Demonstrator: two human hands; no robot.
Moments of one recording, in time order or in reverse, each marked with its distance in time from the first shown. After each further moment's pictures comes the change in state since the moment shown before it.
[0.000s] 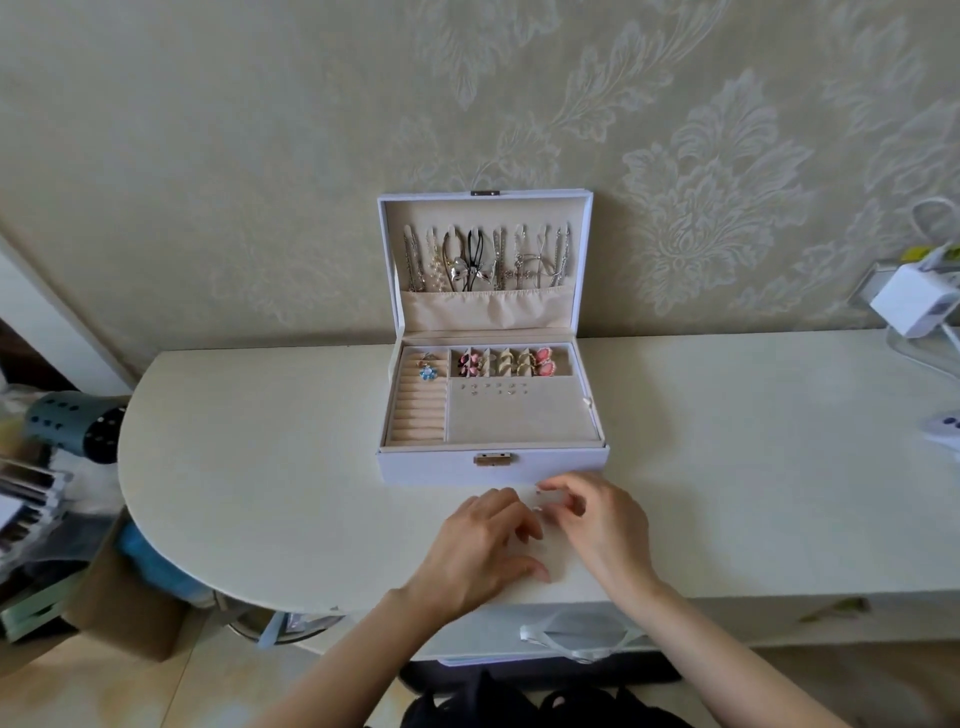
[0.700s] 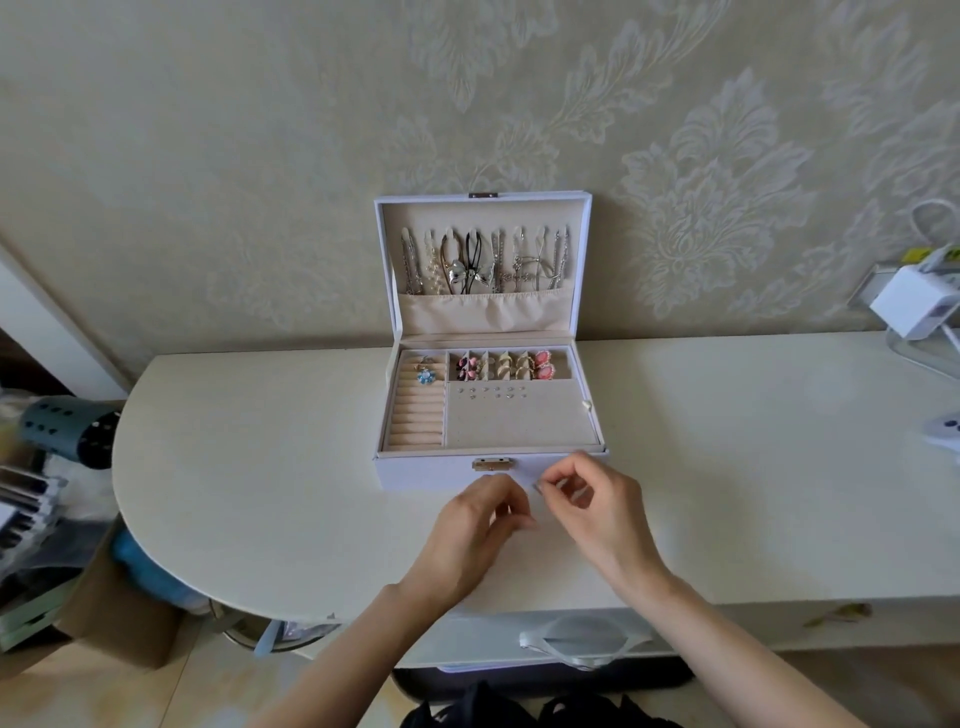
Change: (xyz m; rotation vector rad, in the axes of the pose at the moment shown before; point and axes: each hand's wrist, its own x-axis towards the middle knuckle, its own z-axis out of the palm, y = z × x) left_hand 0.011 0.009 -0.014 -0.255 0.158 -0.153; right_hand 0.002 -0.020 -0.017 0.311 0.099 -0.139
